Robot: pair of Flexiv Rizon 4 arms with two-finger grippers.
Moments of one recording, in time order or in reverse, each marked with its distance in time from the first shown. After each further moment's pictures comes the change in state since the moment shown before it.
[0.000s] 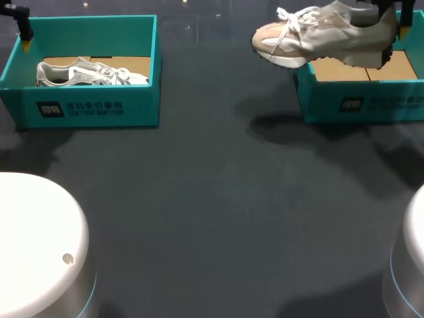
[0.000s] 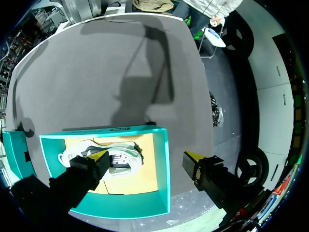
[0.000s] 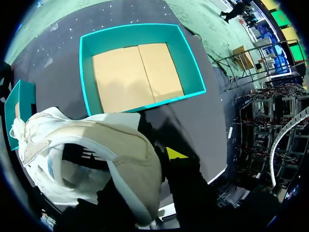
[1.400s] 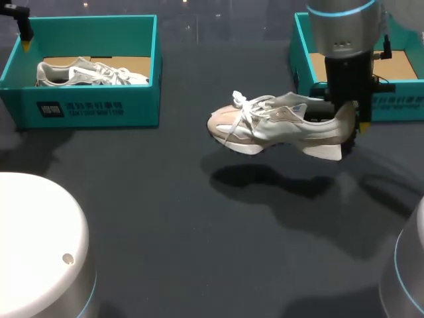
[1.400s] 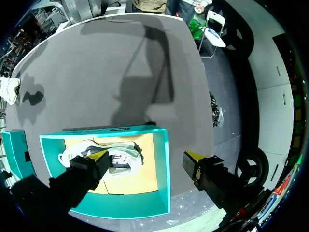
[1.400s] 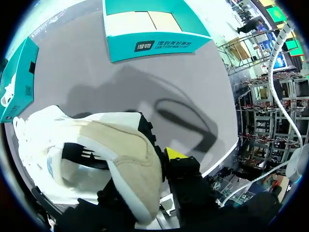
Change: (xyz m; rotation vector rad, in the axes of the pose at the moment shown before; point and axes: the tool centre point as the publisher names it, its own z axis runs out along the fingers) left arm 0.000 0.000 0.000 0.000 0.000 0.000; right arm 0.061 -0.198 0.043 0.013 -0.034 0.027
